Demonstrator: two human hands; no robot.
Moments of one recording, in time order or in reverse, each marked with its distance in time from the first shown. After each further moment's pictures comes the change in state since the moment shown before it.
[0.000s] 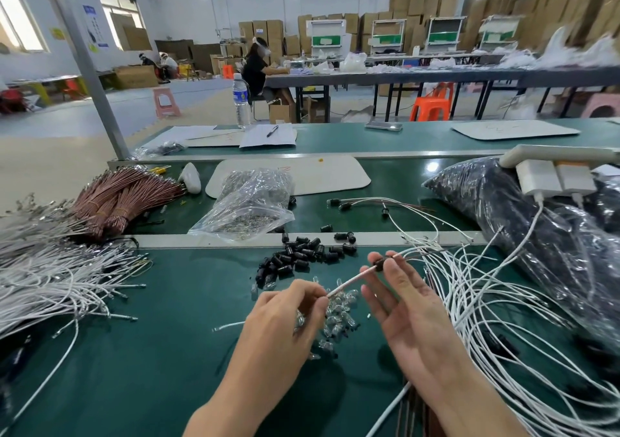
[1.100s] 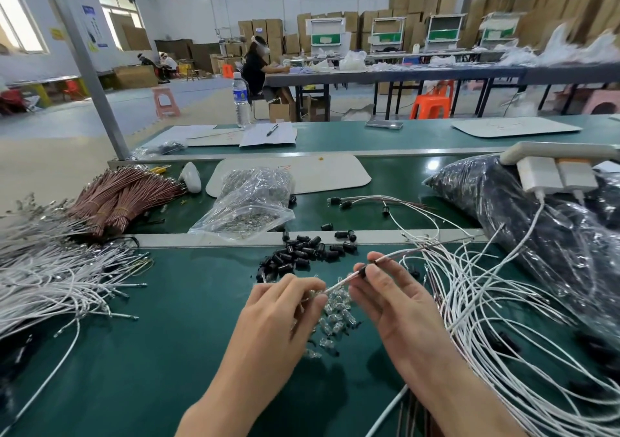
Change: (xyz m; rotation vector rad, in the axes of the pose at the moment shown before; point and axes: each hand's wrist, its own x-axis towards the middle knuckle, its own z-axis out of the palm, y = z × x) left_hand 0.004 -0.003 -0.005 0.147 0.079 0.150; right_hand 0.000 0.009 0.004 -0.111 0.009 -0.021
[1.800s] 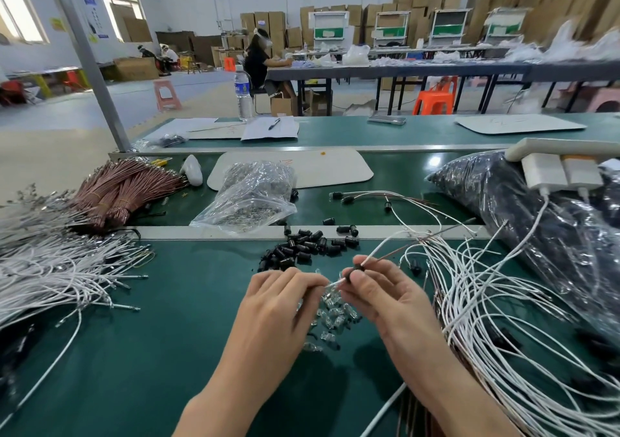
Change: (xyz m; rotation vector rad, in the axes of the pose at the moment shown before) left_hand 0.002 0.000 0.002 0.024 0.085 0.080; right_hand -0.005 0.008 0.003 -0.218 -0.060 -0.058
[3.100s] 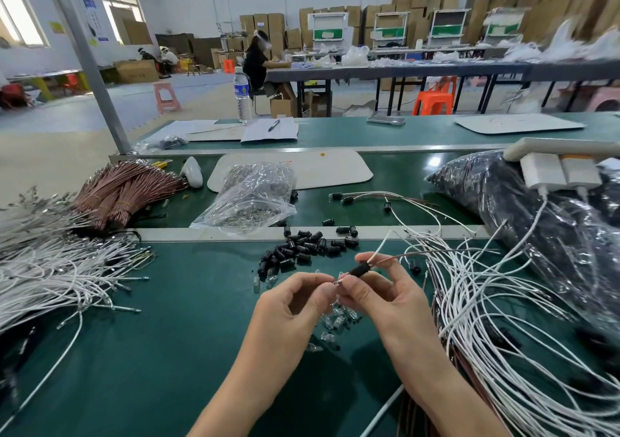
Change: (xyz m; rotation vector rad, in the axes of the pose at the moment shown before) left_hand 0.003 0.017 0.001 -0.776 -0.111 -0.532; right_hand -0.004 0.000 0.002 -0.213 -0.061 -0.134
